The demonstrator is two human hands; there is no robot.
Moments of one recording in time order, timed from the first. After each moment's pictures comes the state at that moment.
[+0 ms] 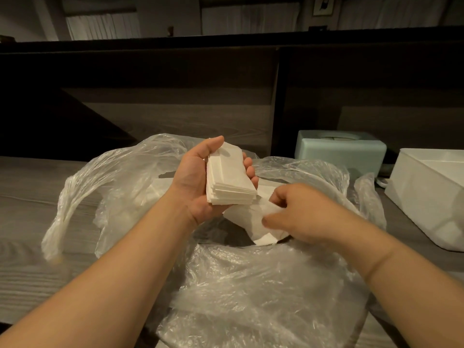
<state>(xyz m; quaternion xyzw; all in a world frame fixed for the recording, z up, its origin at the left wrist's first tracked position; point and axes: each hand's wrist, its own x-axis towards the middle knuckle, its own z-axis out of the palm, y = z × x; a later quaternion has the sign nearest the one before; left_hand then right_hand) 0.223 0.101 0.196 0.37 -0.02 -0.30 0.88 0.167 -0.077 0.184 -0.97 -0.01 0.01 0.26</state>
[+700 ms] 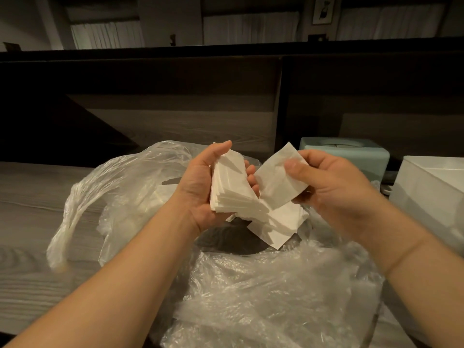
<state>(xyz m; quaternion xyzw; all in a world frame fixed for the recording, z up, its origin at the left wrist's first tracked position) 0.225 0.104 0.193 0.39 -0.02 -0.28 0.88 0.169 -0.096 0.202 -0.72 -0.06 -0.07 0.69</state>
